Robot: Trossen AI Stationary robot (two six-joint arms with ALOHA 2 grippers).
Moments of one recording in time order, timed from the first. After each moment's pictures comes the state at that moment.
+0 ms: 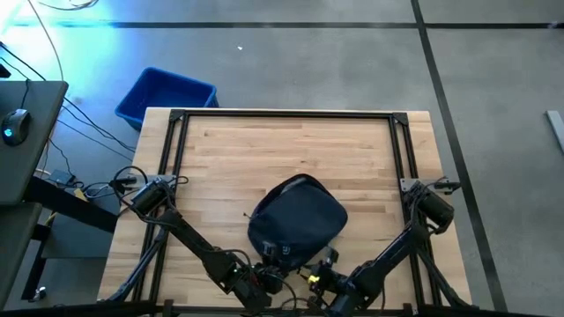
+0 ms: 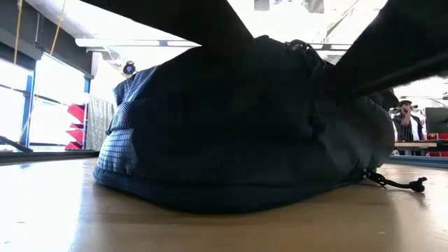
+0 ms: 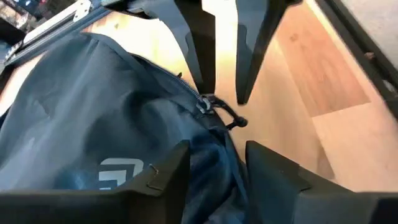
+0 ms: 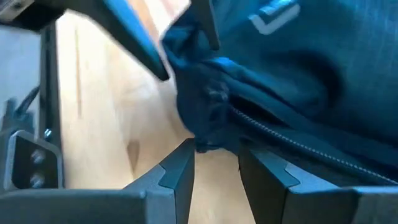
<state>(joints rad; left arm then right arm) -0.71 2.08 1.44 -0.24 -0.73 -0.14 0.82 2.10 1.39 -0.38 0.82 1.04</state>
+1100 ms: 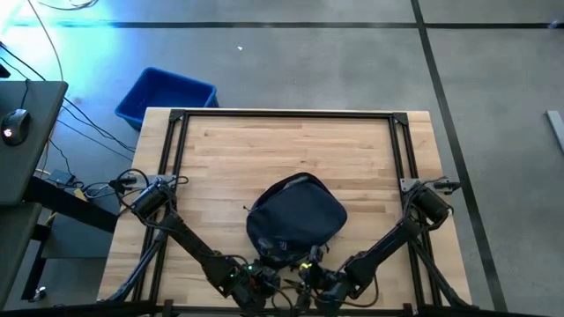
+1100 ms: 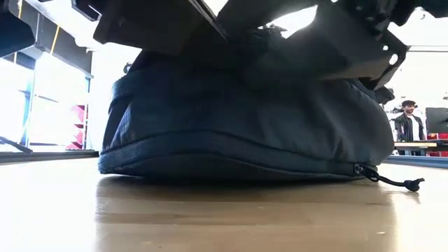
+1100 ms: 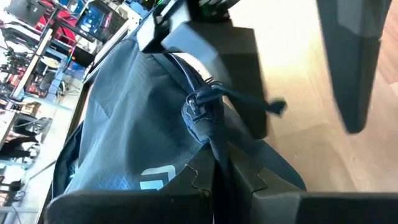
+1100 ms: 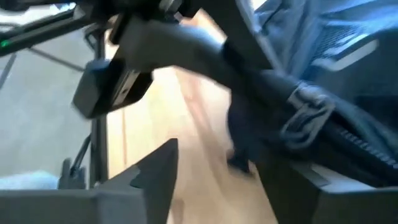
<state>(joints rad) -0.74 2.11 1.44 -0.26 -0.97 0.00 0.75 2.10 1.34 -0.01 0.76 0.86</state>
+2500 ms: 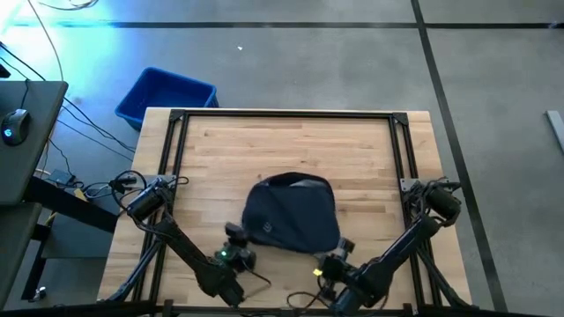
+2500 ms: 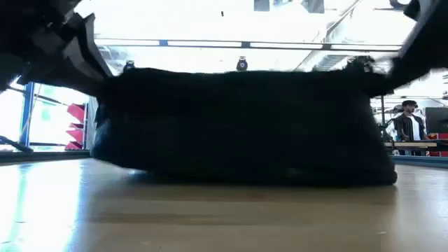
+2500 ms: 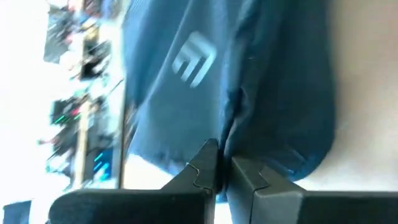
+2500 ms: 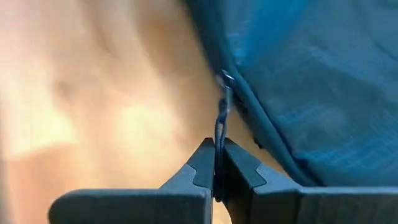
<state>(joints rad) -0.79 2.11 1.44 -1.33 -1.05 -0.83 0.84 2.02 1.47 -0.80 0.67 1.12</state>
